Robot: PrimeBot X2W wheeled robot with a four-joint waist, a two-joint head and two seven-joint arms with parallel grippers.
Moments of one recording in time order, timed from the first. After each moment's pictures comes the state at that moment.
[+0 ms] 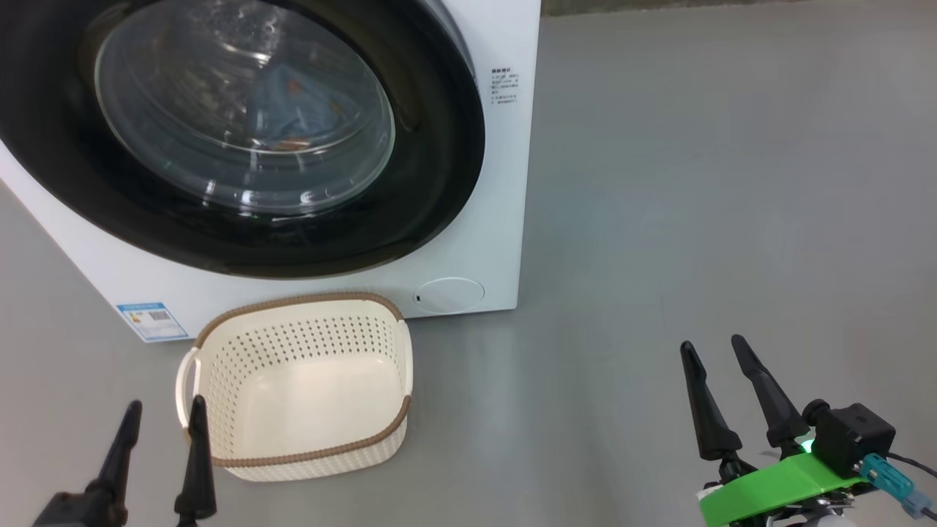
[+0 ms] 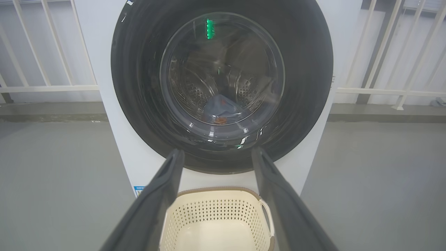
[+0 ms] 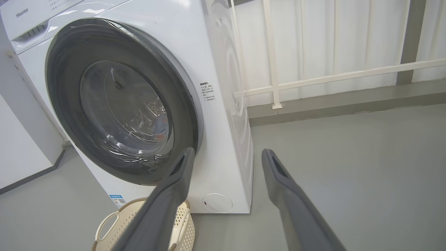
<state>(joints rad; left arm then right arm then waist) 0.05 0.06 0.10 0.07 -0.17 -0.13 -0.26 -0.05 -0.07 0.04 0.12 0.31 0.13 -0.26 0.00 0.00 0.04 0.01</state>
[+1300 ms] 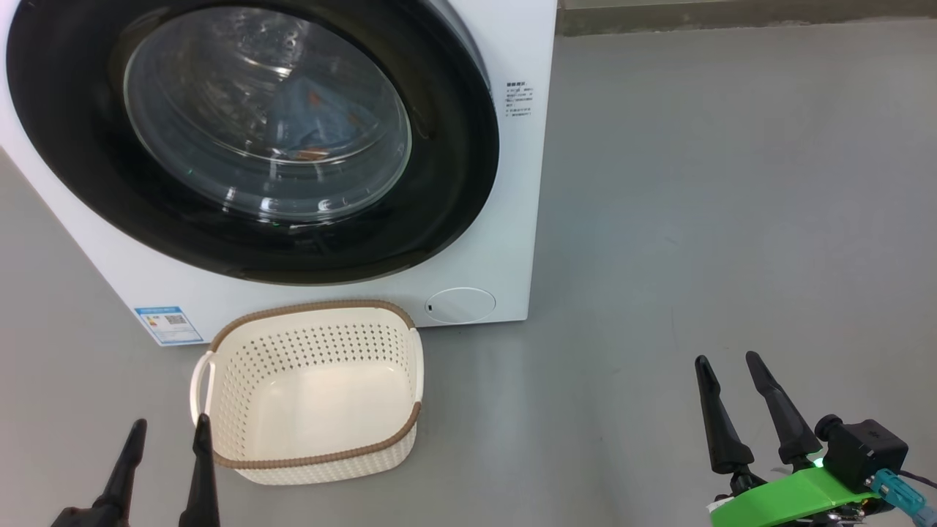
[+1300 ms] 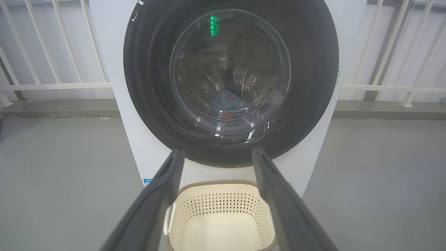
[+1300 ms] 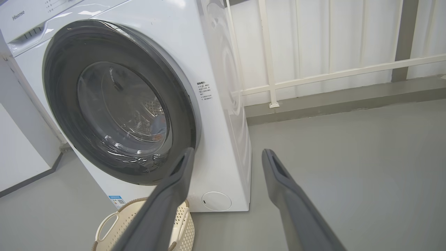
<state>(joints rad) 0.09 0.05 0.12 0.07 -0.14 -0.13 -0.26 -0.02 -0.06 0.01 0.12 0.31 0.13 -0.26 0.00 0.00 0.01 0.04</state>
